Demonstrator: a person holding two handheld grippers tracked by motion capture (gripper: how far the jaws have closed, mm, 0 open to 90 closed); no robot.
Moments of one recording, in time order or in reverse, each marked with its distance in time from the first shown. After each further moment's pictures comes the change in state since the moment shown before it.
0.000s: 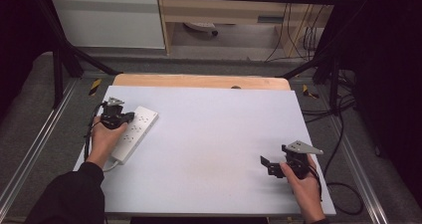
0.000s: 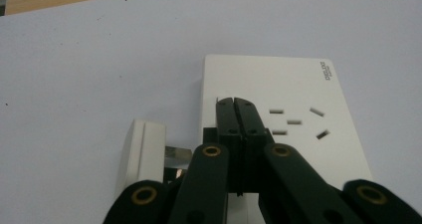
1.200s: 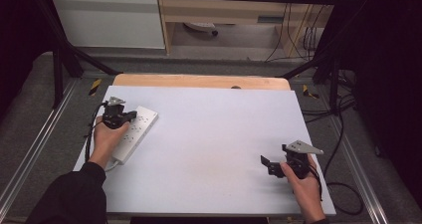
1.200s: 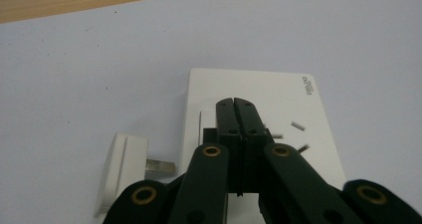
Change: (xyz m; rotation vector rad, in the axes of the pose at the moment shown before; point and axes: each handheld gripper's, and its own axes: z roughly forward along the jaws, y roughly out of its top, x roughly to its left) left arm -0.007 0.003 0.000 -0.044 -0.025 -0.019; right arm 0.000 0.001 -0.001 -0.003 -0.004 -0.003
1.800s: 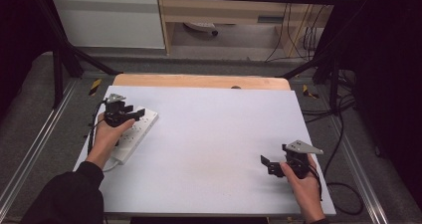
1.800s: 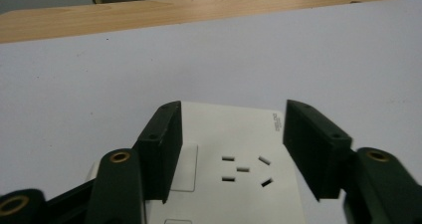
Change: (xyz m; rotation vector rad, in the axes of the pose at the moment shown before) left arm -0.012 0.013 -0.005 -0.075 -0.021 -0.072; right arm 0.000 0.001 0.000 -0.001 -0.006 -0.002
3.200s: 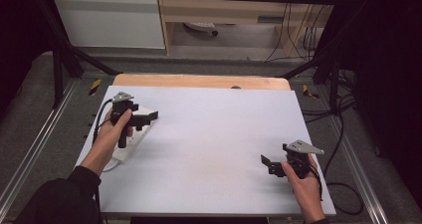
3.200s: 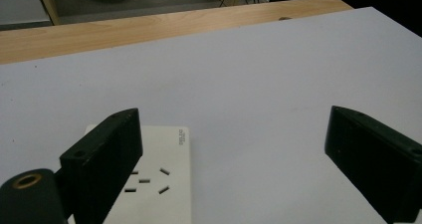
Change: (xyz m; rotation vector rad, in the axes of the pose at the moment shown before) left arm -0.045 0.018 -0.029 -0.019 -0.132 0.036; right arm -0.001 0.001 -0.001 -0.012 0.001 0.003
